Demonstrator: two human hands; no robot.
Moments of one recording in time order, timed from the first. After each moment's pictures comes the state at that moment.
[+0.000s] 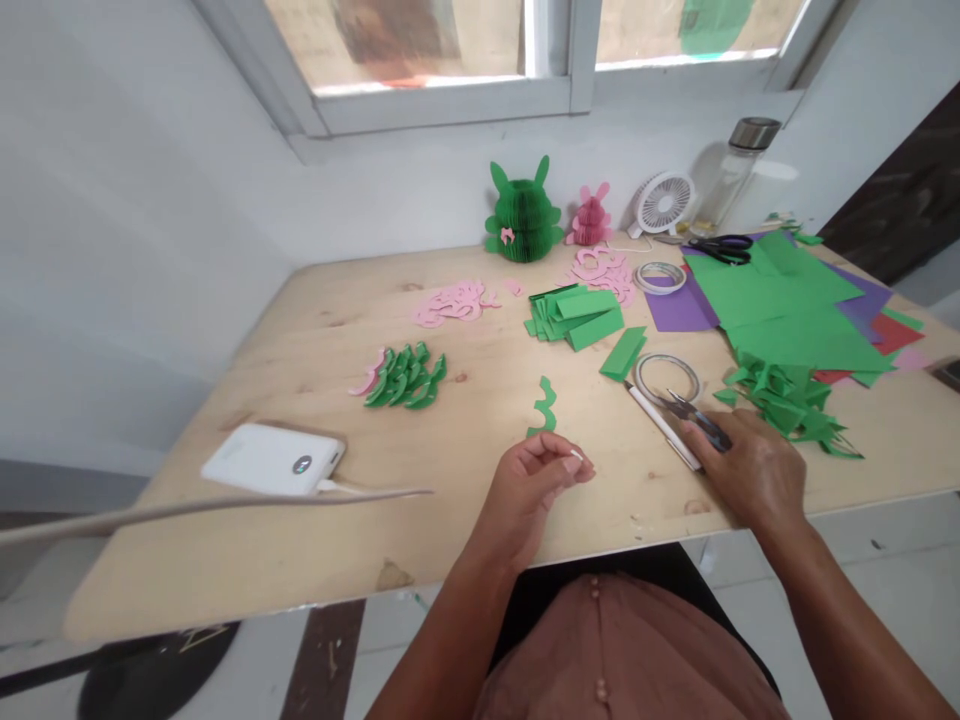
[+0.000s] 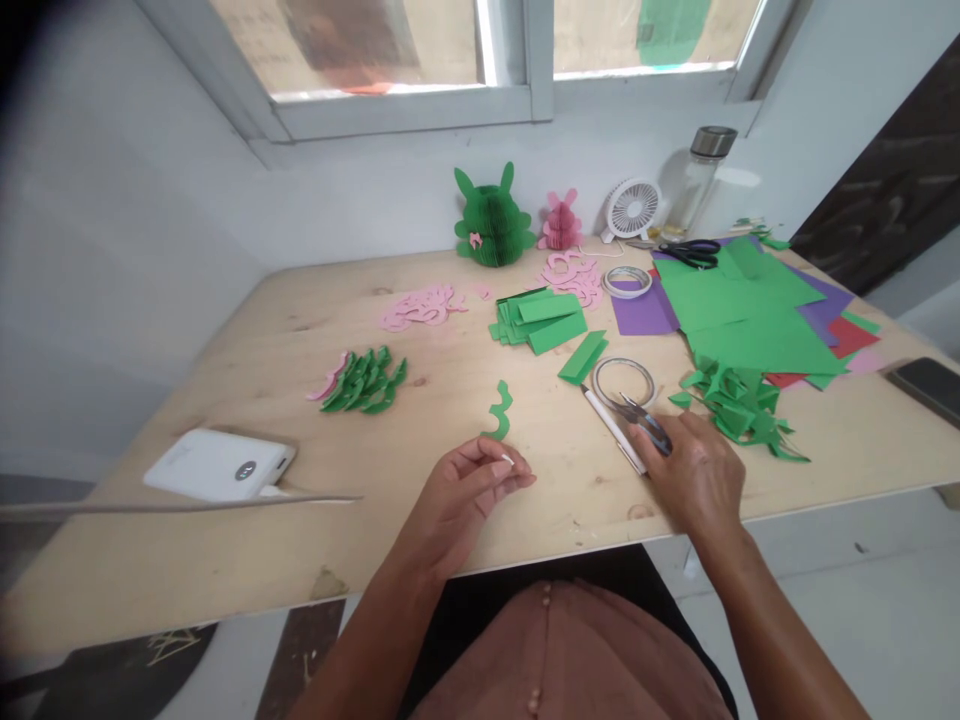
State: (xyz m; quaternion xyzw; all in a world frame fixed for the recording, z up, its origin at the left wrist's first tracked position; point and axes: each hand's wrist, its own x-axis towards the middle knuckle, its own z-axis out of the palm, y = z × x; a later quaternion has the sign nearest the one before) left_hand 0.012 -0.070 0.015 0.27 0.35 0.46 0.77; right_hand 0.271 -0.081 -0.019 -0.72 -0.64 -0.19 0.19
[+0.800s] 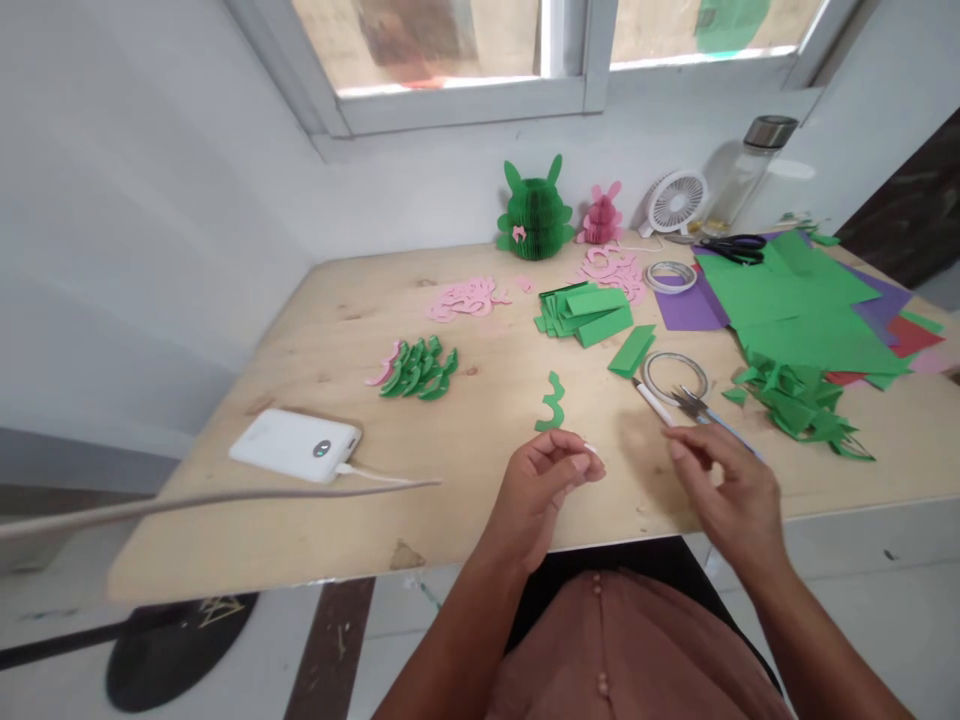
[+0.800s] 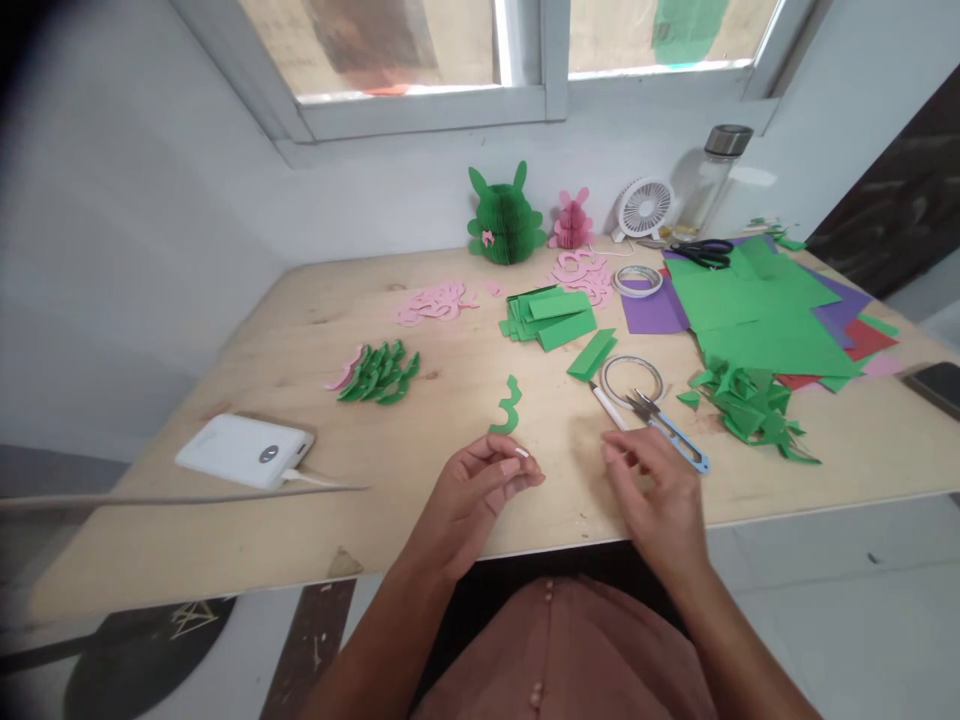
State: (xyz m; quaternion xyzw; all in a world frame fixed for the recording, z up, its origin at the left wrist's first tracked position) left_hand 0.015 -0.082 0.019 0.26 0.35 0.48 0.76; right_hand 0.212 -0.105 0.013 -0.62 -0.65 0.10 0.43
